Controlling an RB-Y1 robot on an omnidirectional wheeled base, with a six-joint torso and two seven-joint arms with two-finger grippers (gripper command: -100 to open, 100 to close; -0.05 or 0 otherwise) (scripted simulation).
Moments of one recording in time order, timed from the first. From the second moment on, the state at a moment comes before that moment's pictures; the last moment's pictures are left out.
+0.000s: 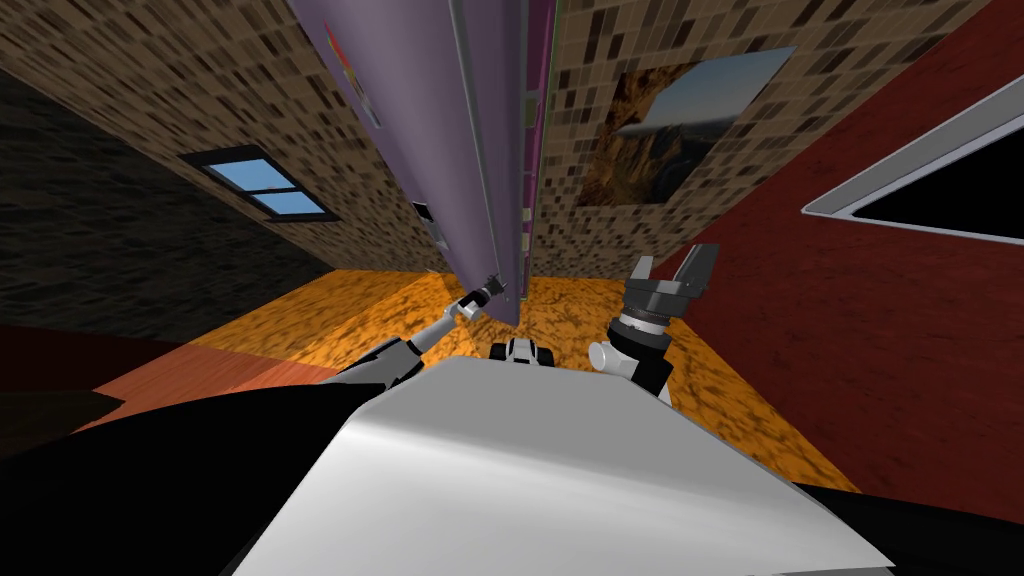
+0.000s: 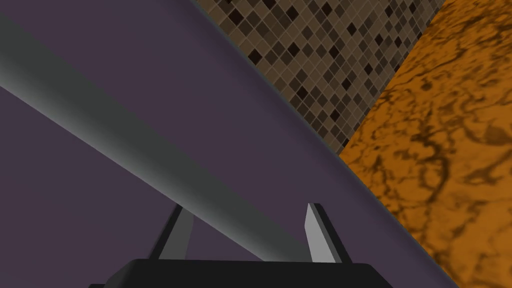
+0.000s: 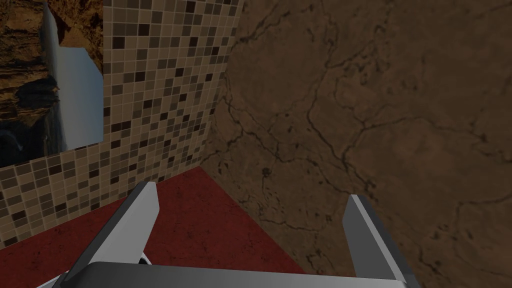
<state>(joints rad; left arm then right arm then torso) -0.26 0.65 -0.58 -1.49 0.64 -0.12 0.81 0.49 0.03 0.01 -2.37 -0.03 -0.55 0.16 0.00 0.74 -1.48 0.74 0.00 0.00</state>
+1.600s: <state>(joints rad) -0.25 0.79 -0.80 -1.67 0.64 -0.20 0.86 0.49 0.03 0.01 -2.37 -0.03 -0.55 0.16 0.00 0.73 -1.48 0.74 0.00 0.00</state>
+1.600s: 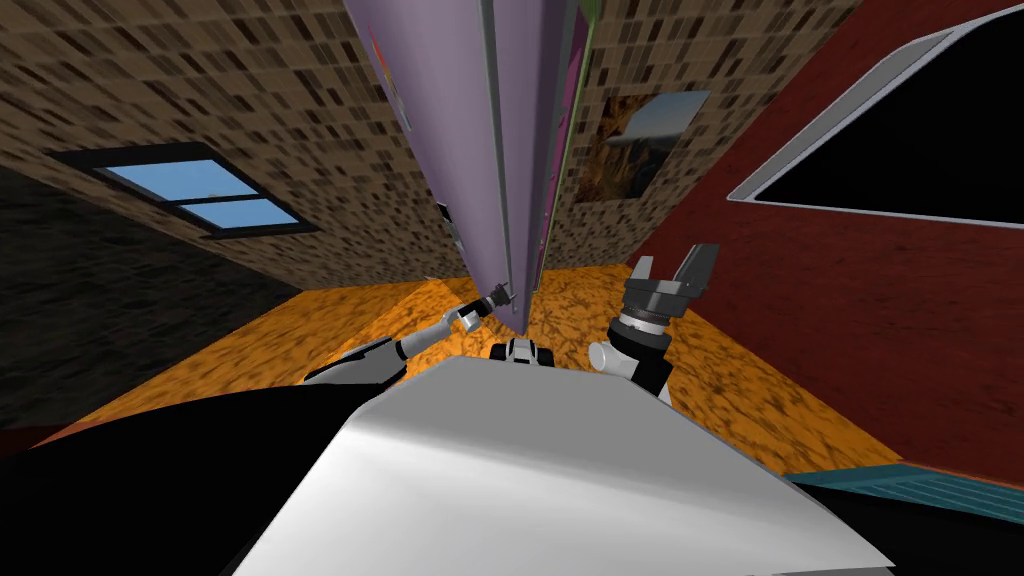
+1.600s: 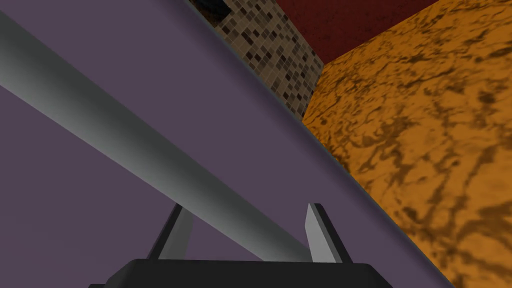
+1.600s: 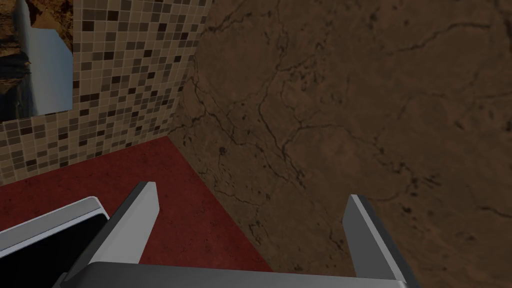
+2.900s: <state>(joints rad) -0.33 0.79 -0.78 -1.53 0.68 -0.23 0.89 0.49 0.03 0.01 -2.37 -0.03 -0.55 0.16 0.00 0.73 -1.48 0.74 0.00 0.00</state>
